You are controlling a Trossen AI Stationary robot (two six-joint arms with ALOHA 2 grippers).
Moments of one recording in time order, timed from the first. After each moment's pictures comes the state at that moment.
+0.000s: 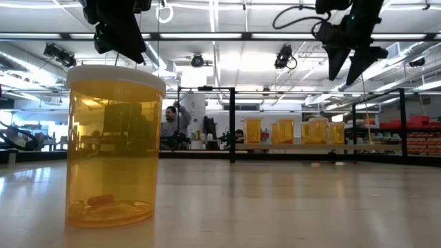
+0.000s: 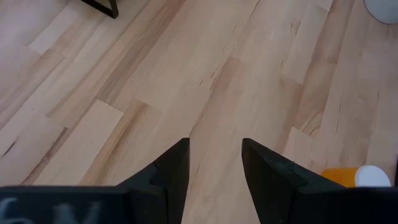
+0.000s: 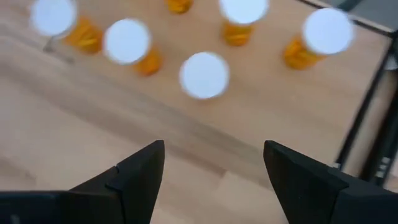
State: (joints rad) left arm -0.22 1.19 0.97 -0.68 -0.27 -0.66; right arm -0.46 1.09 1.11 -1.18 0.21 0.67
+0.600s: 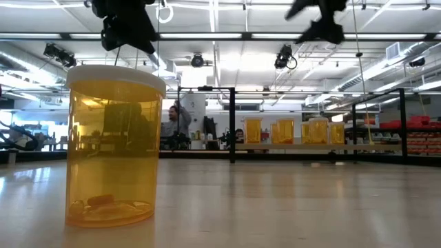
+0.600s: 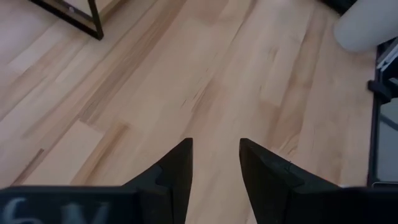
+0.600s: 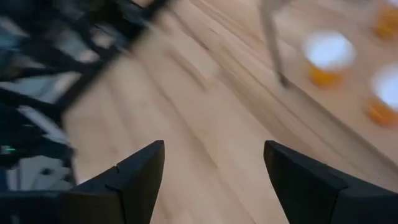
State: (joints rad) left arm -0.22 1.19 0.97 -0.58 -0.27 -0.67; right arm -0.08 1.10 1.11 -0.69 0.04 0.69
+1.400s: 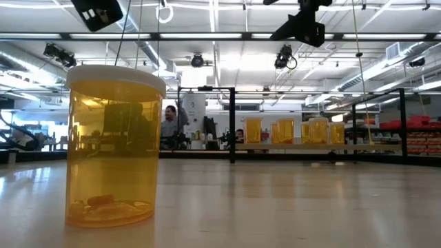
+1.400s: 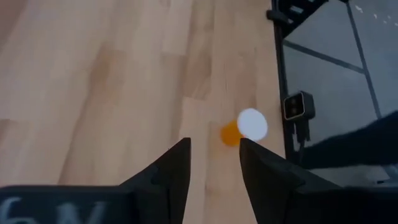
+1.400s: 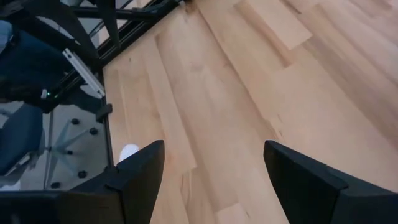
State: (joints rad) left arm -0.45 1.20 0.97 -0.51 -0.13 -0.60; right arm 0.15 1.33 1.11 -0.46 0.02 0.71
